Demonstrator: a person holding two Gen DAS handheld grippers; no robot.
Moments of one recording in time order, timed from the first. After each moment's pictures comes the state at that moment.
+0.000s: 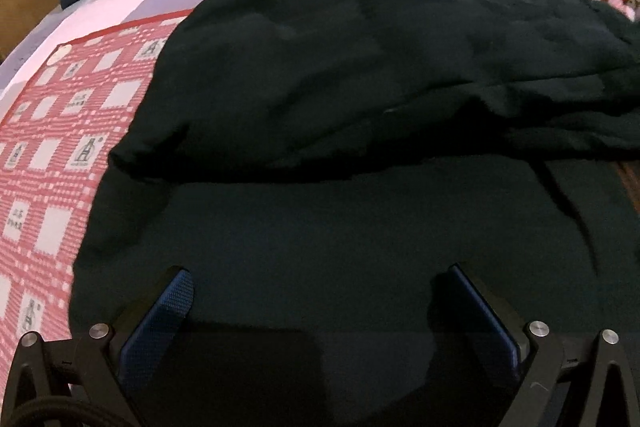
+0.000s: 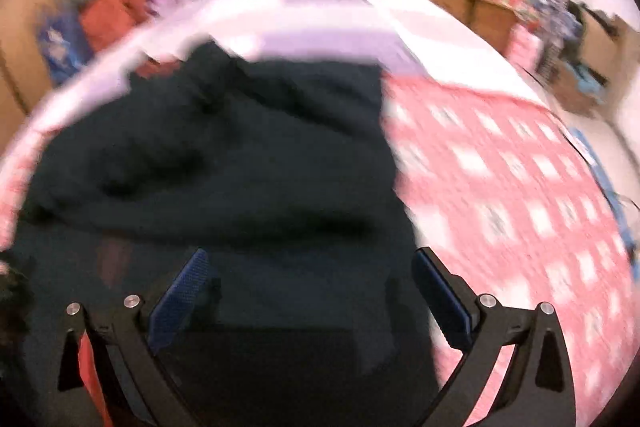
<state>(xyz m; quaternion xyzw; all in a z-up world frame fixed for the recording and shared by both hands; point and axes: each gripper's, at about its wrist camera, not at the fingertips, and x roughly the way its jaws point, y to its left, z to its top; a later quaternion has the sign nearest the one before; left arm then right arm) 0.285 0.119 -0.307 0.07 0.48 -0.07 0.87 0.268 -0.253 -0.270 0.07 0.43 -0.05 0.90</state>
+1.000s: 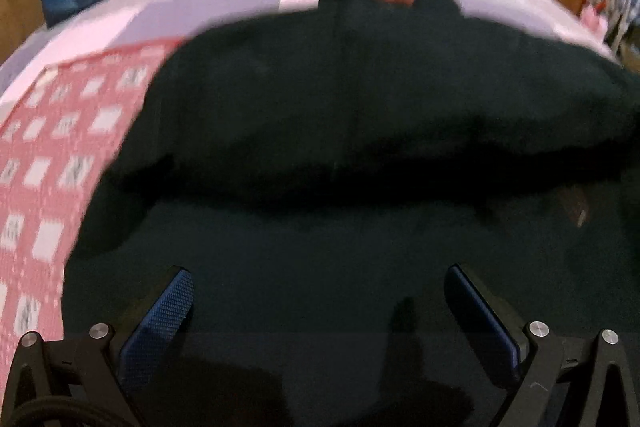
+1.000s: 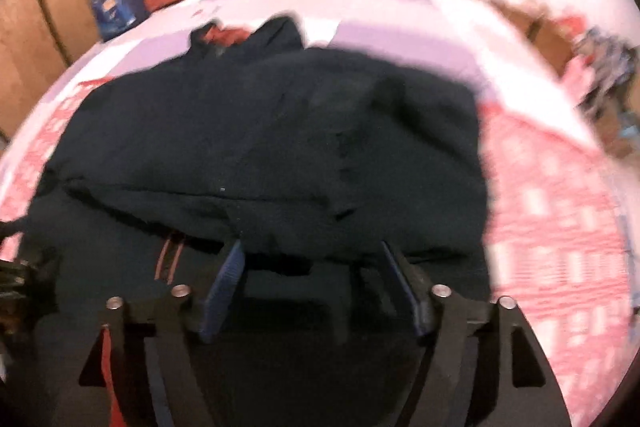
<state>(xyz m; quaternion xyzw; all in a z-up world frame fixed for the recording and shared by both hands) 0.271 0.103 -0.270 0.05 0.44 -0.11 0.89 0.277 -0.205 -0.257 0.00 0.46 -0.01 0.89</state>
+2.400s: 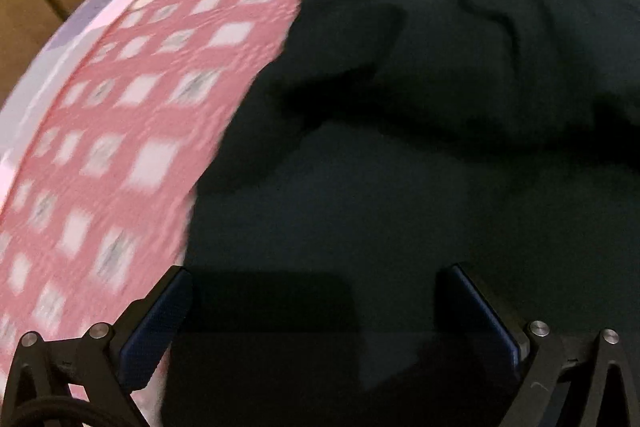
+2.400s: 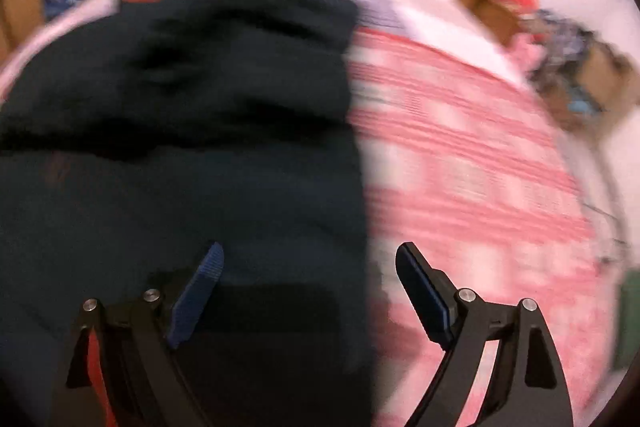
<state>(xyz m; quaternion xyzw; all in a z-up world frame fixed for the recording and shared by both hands) 0.267 0.172 -0.305 0.08 0.53 0.05 0.84 0.218 -0.302 -0.306 -0.03 0.51 -0.11 0.85</state>
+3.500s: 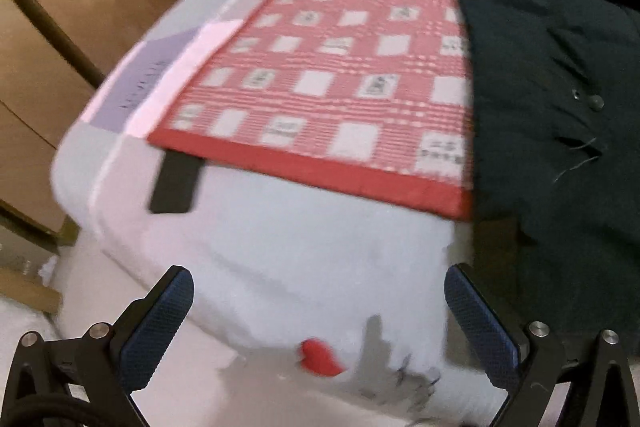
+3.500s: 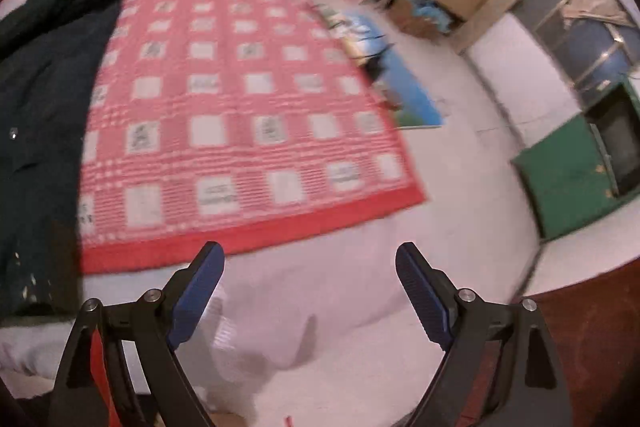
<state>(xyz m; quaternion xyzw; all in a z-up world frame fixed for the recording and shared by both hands) -0.064 0.339 -0.231 0.11 0.50 0.15 0.85 -0.192 -0.394 -0.193 -0.02 0.54 -0.34 0.77</state>
